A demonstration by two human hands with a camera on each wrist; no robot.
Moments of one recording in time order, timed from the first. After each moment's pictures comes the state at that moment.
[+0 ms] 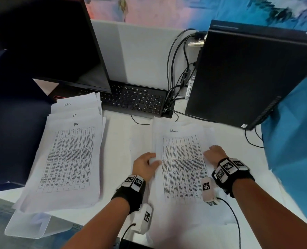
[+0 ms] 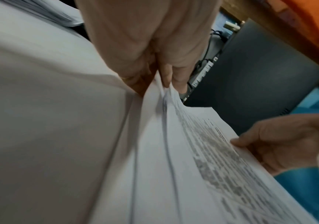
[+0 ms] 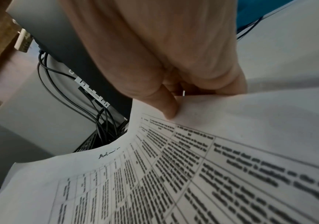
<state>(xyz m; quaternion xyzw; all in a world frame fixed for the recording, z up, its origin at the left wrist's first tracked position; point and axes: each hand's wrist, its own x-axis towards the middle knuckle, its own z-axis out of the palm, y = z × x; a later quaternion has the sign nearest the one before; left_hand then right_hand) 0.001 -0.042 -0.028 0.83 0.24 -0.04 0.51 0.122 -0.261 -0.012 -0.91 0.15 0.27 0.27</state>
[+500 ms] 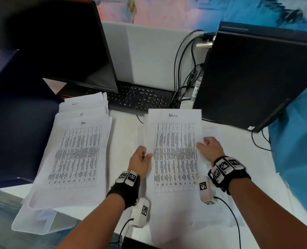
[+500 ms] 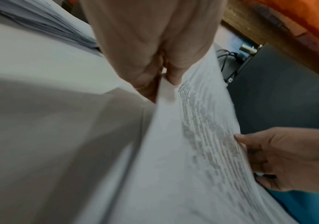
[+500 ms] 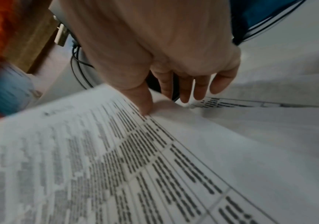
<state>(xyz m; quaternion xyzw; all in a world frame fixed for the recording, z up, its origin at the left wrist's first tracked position) 0.001 -0.010 -0.028 0.82 0.24 0.02 0.52 0.117 -0.227 -0.002 -0.89 0.13 0.19 0.40</state>
